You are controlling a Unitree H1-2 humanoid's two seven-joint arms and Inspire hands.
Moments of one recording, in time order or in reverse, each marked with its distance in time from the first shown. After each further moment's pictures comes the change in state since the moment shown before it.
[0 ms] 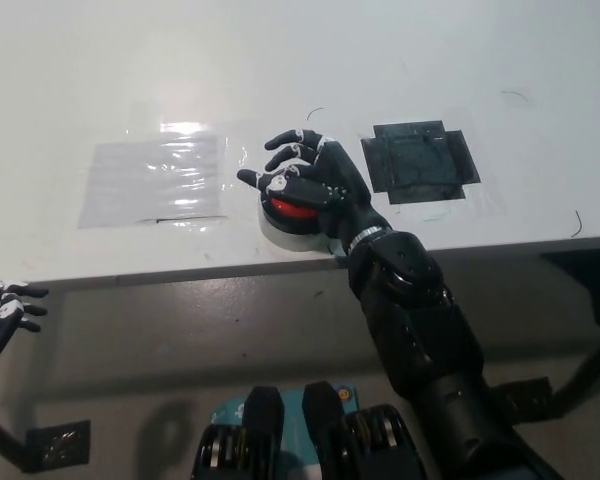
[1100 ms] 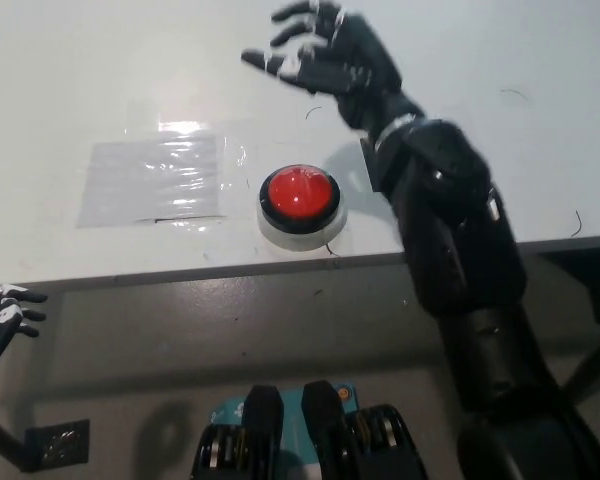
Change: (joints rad) left_arm 0.015 0.007 0.000 -0.007 0.005 0.009 -0.009; right_arm -0.156 -0.067 -0.035 -0.335 0.012 0.267 -0.003
